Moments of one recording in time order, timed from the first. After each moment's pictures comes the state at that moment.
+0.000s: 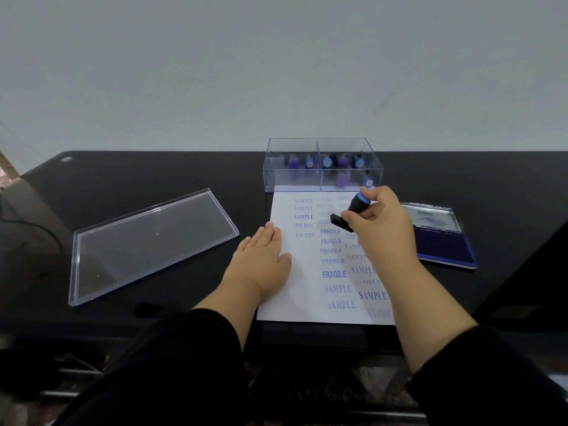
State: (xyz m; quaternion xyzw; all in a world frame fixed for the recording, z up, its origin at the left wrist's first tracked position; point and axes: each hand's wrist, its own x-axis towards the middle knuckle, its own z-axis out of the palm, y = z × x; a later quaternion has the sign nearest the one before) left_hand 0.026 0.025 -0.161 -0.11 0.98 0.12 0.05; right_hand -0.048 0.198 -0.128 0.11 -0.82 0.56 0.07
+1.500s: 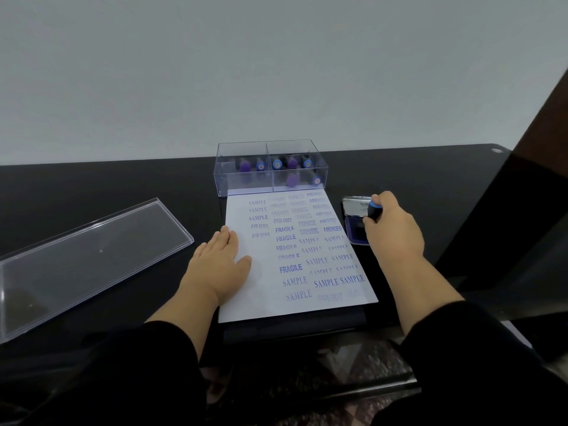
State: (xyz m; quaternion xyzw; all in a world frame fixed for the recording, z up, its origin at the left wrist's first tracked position) left_hand 0.021 0.023 -0.164 -0.10 0.99 0.12 0.05; right_hand -0.051 0.273 -0.125 -0.04 -0.95 0.28 0.13
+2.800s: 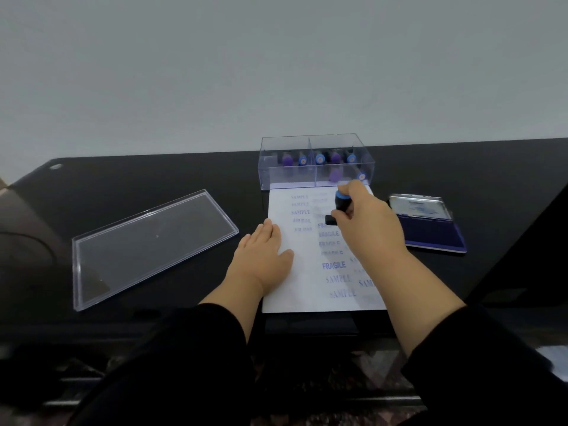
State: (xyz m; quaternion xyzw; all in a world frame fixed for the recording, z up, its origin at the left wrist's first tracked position) left_hand 0.024 0.025 -0.159 -0.10 0.98 0.13 0.06; right_hand -0.028 0.188 -0.113 0.18 -0.92 0.32 0.12
